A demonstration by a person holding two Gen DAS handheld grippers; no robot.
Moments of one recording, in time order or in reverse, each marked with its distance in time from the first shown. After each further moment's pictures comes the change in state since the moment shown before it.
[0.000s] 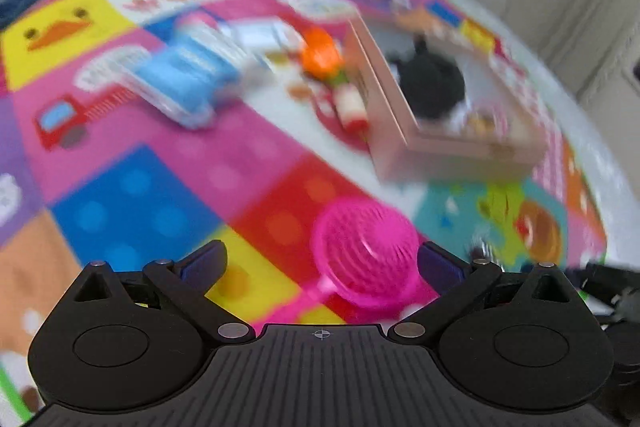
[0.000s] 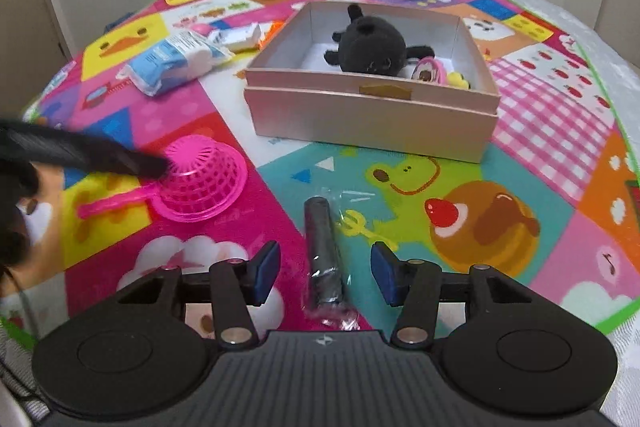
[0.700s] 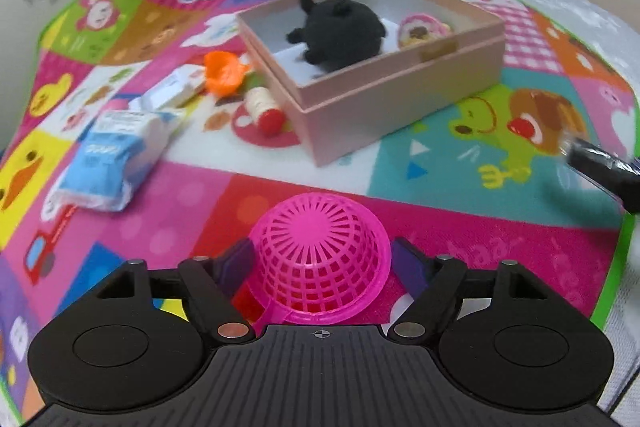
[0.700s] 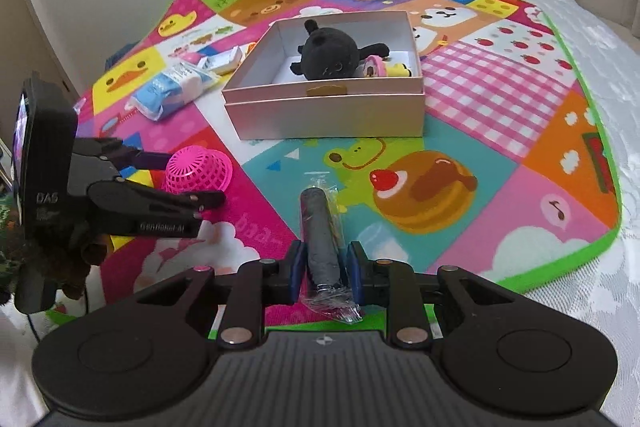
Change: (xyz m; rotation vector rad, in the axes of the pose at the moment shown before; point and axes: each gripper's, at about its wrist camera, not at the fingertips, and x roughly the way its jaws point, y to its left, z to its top) left arm 0.043 -0.086 -0.029 0.504 0.002 0.129; right arm -0.067 -0.046 -0.025 0.135 -0.034 0.066
